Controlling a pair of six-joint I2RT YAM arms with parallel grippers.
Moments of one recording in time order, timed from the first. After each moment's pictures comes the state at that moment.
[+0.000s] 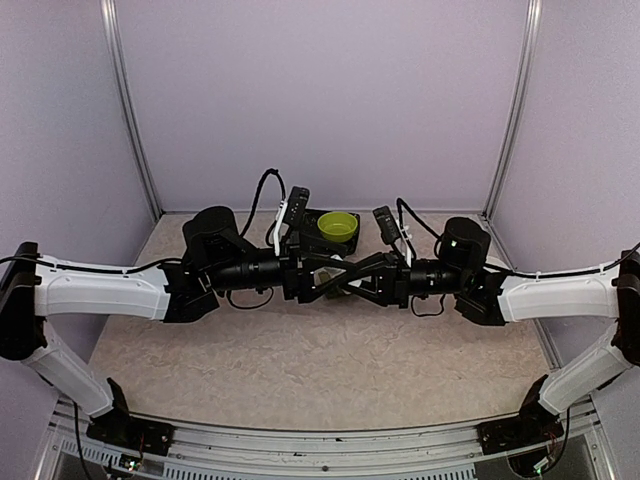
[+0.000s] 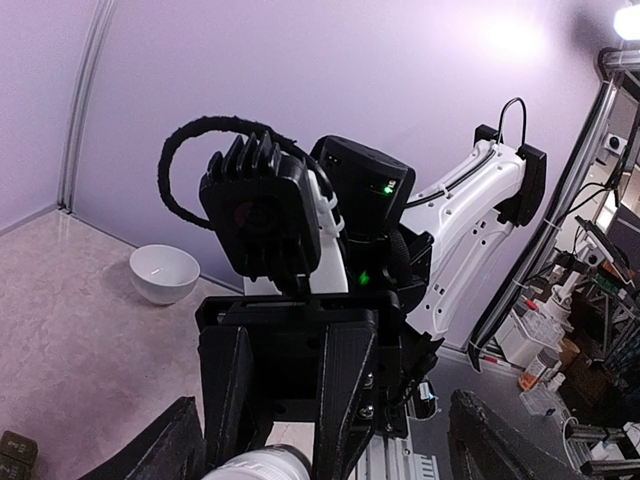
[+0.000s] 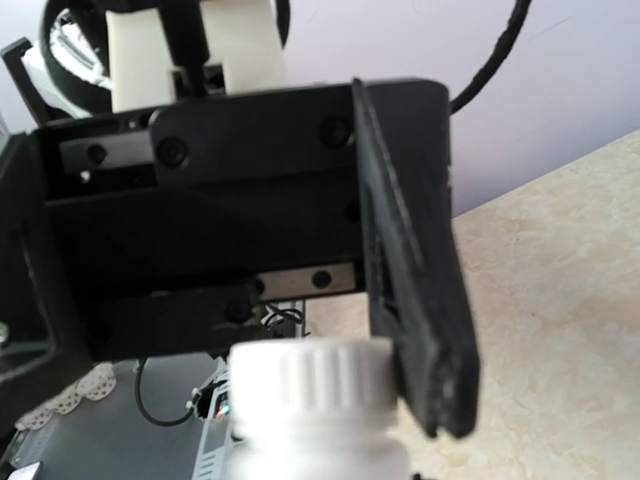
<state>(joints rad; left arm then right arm) -0.97 1.50 0.93 0.64 0.51 -0.39 0.79 1.41 0.74 0.69 -0.78 0.47</state>
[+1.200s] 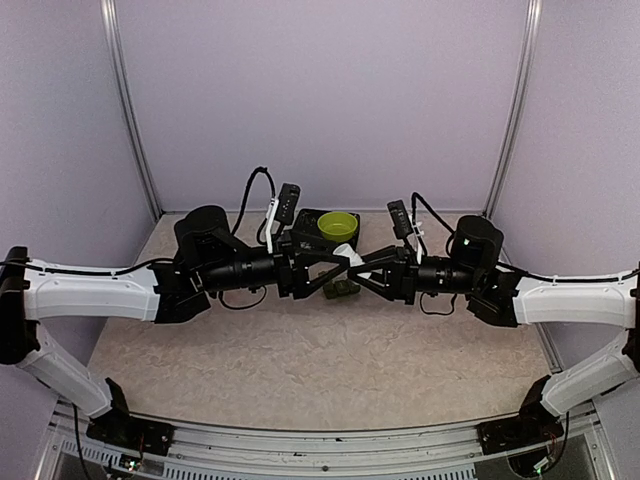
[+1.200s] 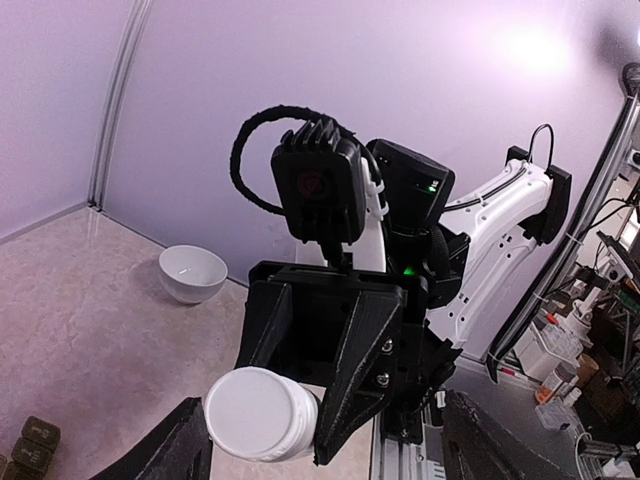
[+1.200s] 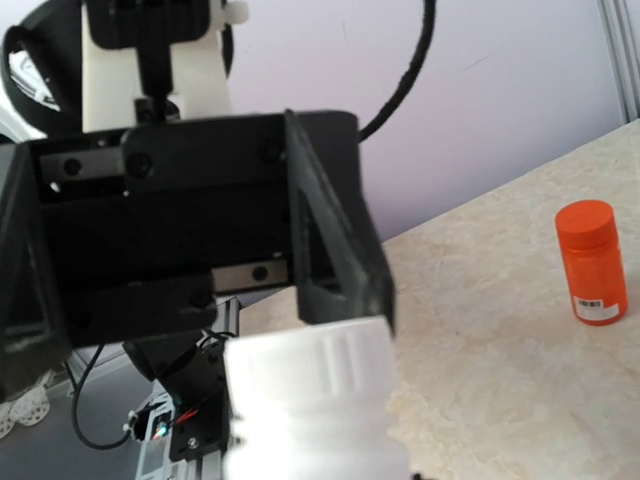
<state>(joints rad) -0.97 1.44 0.91 0.59 0.43 -0.39 0.78 1.31 0.71 0.60 -0.66 0.40</state>
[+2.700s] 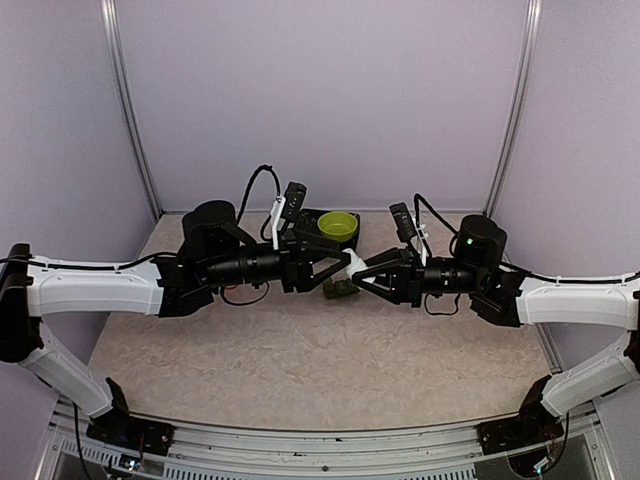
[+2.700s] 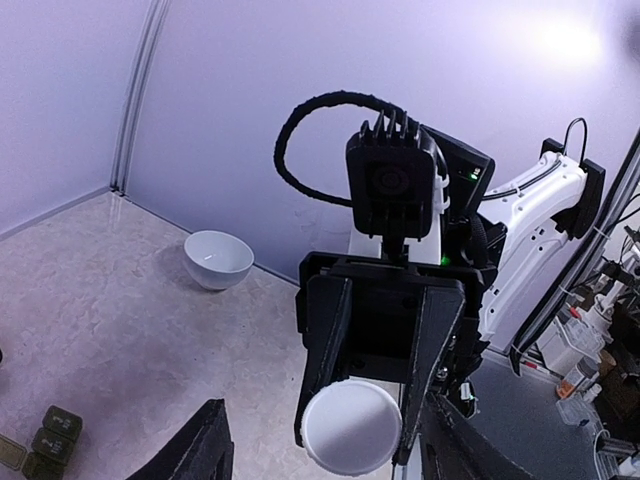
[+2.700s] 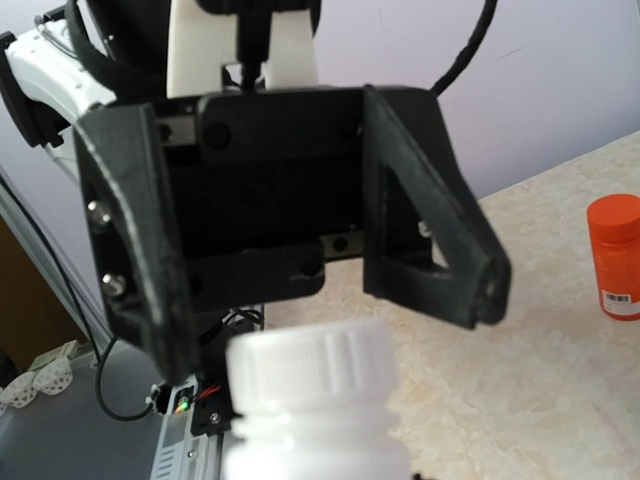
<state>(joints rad) -0.95 1.47 0.96 0.51 0.40 -0.35 0.76 1.29 0.71 0.59 -0.74 0.36</state>
